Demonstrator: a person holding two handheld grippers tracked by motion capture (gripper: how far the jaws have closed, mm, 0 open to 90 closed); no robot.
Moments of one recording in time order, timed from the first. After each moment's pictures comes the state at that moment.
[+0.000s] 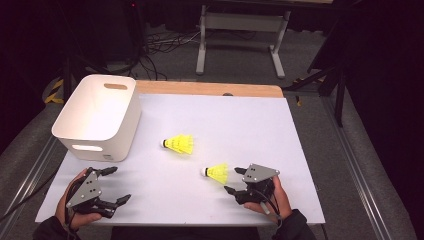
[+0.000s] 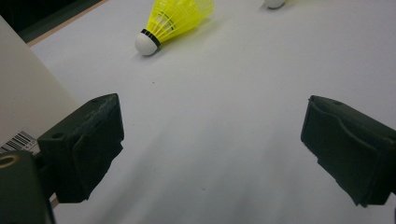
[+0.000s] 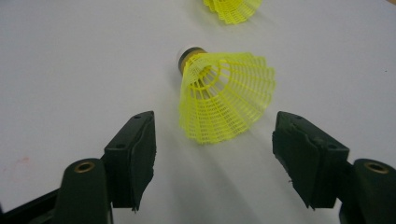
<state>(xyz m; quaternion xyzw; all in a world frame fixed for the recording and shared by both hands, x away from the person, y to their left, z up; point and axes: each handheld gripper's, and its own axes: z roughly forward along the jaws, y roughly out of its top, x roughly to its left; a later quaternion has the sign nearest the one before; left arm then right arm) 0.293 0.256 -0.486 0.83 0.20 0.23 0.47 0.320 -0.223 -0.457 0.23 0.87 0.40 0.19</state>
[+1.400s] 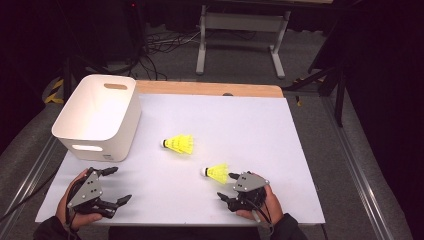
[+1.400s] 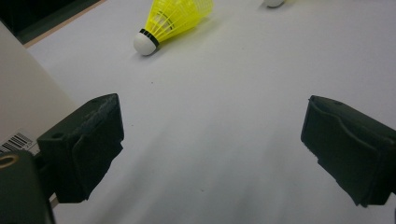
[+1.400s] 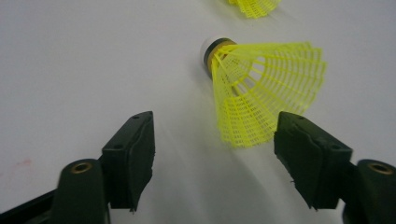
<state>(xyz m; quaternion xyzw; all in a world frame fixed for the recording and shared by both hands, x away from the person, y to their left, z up) 0.293 0.255 -0.485 0.83 0.19 0.23 0.47 0.307 -0.203 -0.476 0.22 0.87 0.39 0.21</state>
